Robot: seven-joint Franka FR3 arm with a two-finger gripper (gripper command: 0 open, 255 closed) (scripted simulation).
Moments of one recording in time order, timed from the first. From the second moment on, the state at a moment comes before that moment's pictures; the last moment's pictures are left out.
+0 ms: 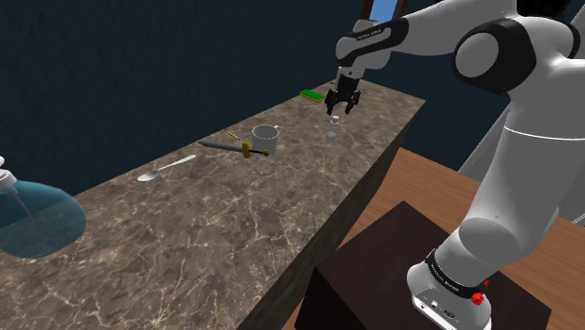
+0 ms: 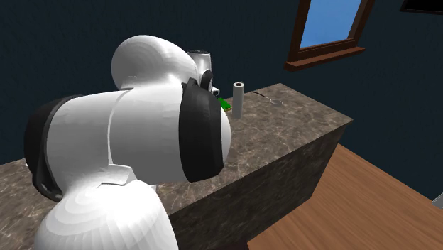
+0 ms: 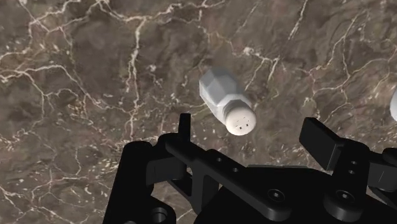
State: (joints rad) arm -0.09 0.32 -0.21 -1.74 0.16 2.05 -0.14
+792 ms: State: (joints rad) arm -0.09 0.36 -0.20 -1.77 0.18 2.12 -0.15
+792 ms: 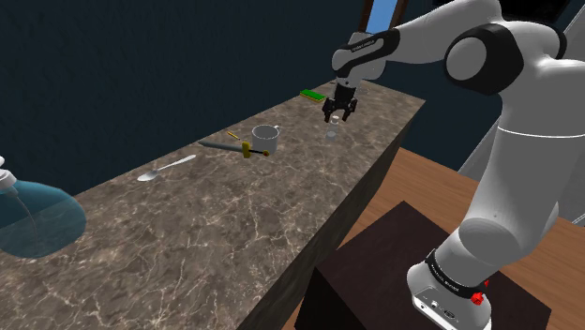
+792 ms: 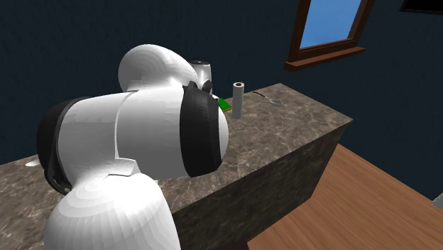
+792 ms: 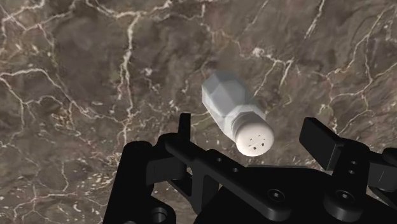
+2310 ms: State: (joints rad) arm -0.09 0.31 -0.21 -1.70 0.16 2.01 -0.13
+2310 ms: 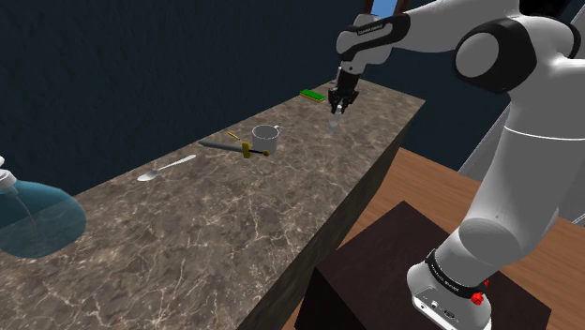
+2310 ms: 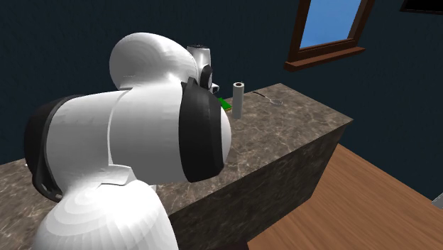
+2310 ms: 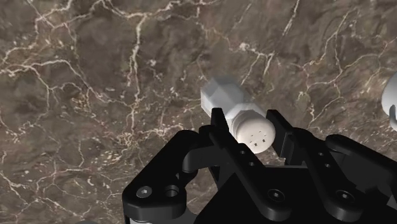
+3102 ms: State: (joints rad) arm -0.09 0.28 -0.22 -1.58 0.14 1.86 -0.11
